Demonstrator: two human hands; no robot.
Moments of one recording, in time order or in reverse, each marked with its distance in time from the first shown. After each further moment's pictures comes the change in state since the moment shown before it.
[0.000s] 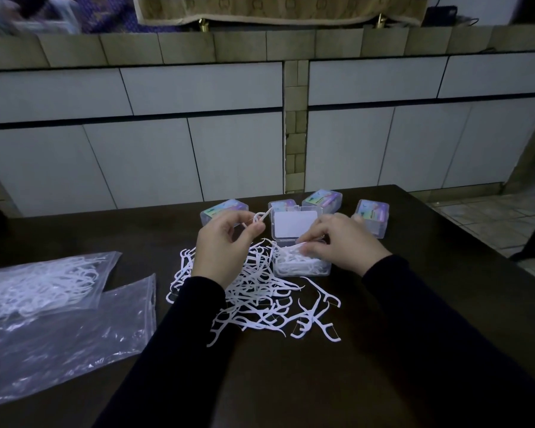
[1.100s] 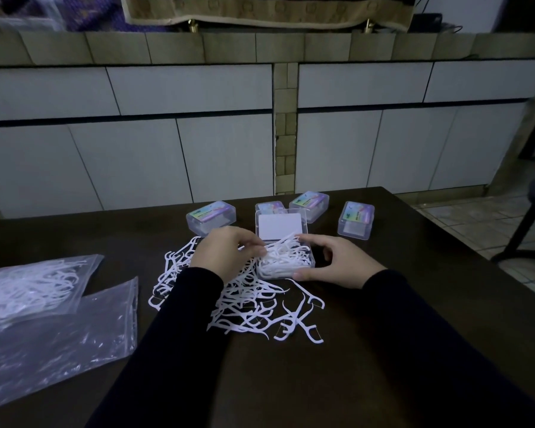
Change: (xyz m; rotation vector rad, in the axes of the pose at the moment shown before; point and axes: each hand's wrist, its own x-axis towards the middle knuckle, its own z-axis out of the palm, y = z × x) left_hand 0.017 -0.013 0.017 0.358 -0.456 -0.081; right_hand -0.023 0.028 0.011 0.434 -0.199 0.125
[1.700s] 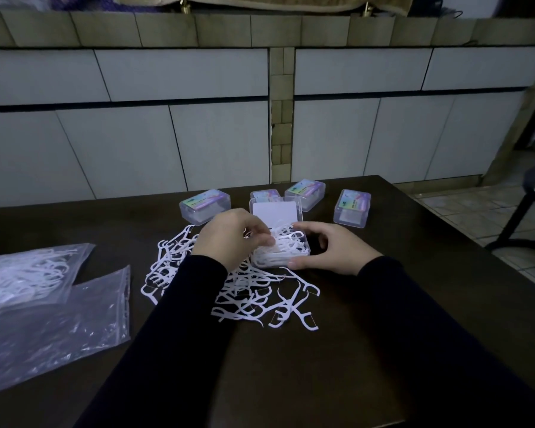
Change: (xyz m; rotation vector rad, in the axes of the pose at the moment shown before) left_hand -0.003 0.017 0.002 0.044 0.034 0.110; right_hand 0.001 0.002 0.000 0.025 0.001 -0.032
